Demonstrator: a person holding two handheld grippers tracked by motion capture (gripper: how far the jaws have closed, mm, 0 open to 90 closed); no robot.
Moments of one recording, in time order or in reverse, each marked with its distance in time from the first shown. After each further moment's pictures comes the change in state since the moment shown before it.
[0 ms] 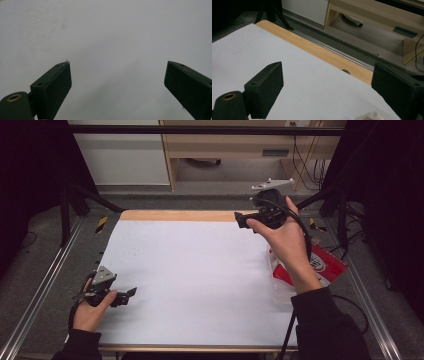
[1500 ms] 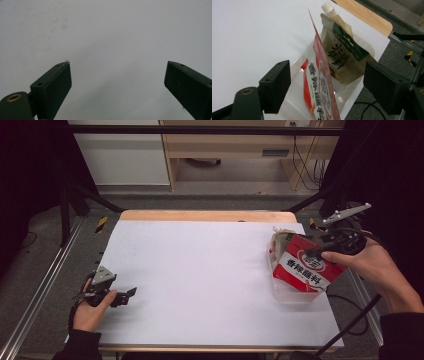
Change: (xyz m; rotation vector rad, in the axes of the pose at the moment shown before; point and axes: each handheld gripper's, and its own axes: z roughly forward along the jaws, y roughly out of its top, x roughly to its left) left arm 0.000 0.000 -0.001 -0.003 -0.001 -0.012; right arm -0.129 -0.104 -0.071 0.314 0.114 -0.067
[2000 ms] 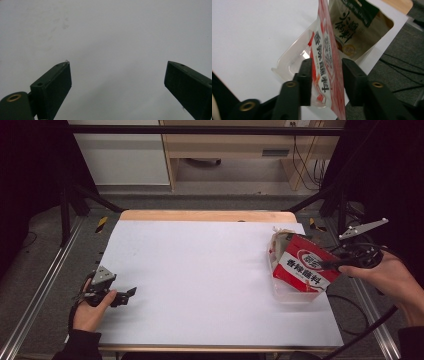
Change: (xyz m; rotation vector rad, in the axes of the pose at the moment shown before) left arm 0.000 0.000 0.000 -0.002 0.003 -0.003; right arm -0.016 -0.049 -0.008 0.051 0.099 0.031
